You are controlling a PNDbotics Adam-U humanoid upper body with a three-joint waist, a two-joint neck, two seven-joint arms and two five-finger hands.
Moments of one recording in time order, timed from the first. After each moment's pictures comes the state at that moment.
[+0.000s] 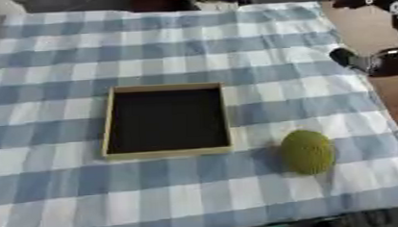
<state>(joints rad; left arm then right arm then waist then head) -0.14 0.29 0.52 -1.98 0.00 -0.26 0.30 -0.41 -0.82 0.13 -1.56 0.27 -0.50 0.13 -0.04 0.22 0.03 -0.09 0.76</state>
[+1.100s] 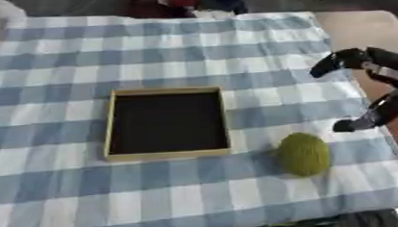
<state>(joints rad) -0.13 0.31 0.51 -1.98 0.00 -0.25 0.29 -0.48 -0.88 0.37 -1.38 0.18 -0.79 0.26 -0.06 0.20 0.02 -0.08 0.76</state>
